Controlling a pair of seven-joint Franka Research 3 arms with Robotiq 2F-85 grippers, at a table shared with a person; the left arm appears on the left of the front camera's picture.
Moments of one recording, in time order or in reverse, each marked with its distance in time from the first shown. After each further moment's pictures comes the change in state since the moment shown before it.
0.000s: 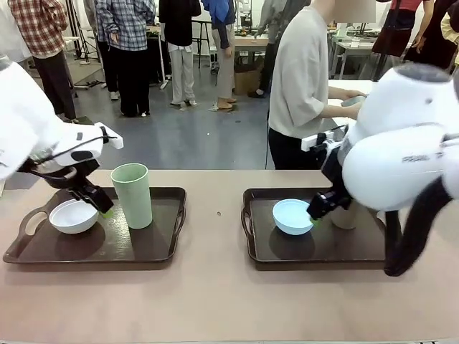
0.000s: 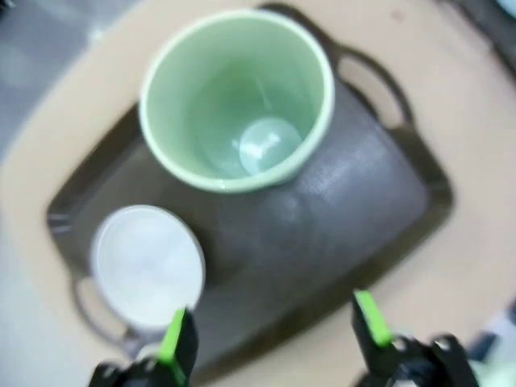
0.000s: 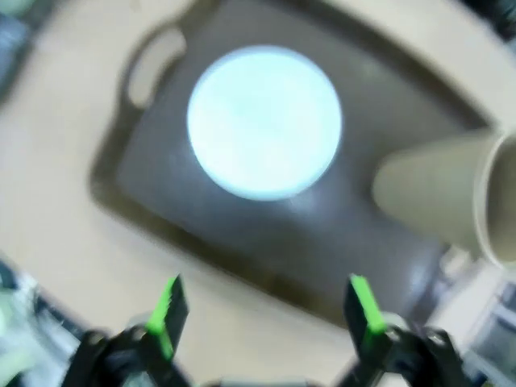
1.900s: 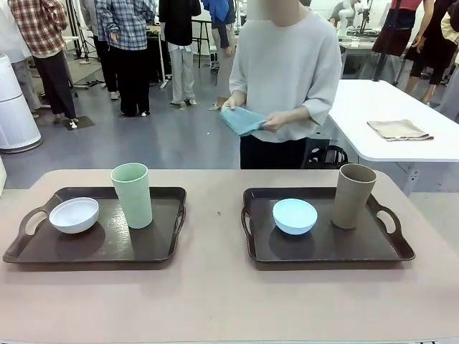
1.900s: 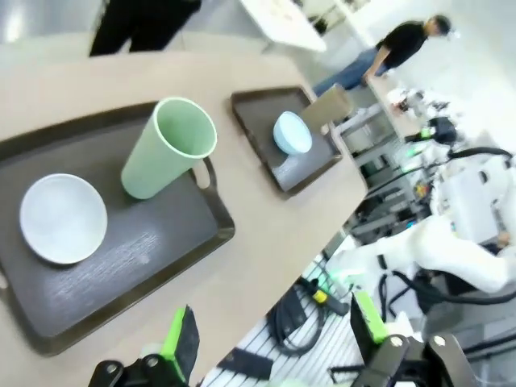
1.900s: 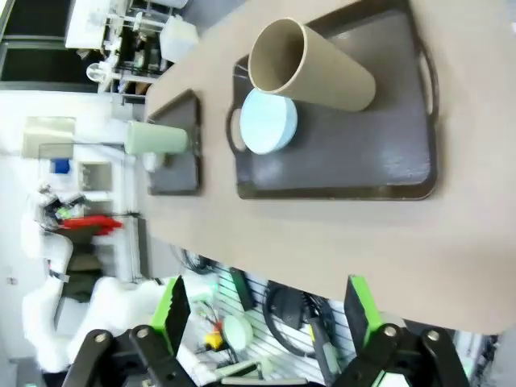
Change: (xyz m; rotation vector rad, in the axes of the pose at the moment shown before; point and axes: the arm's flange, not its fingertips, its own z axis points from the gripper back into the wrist) left arm -0.143 0.155 0.119 -0.820 -0.399 0.403; right arm -0.192 -0.231 0.114 0.732 -0.257 -0.748
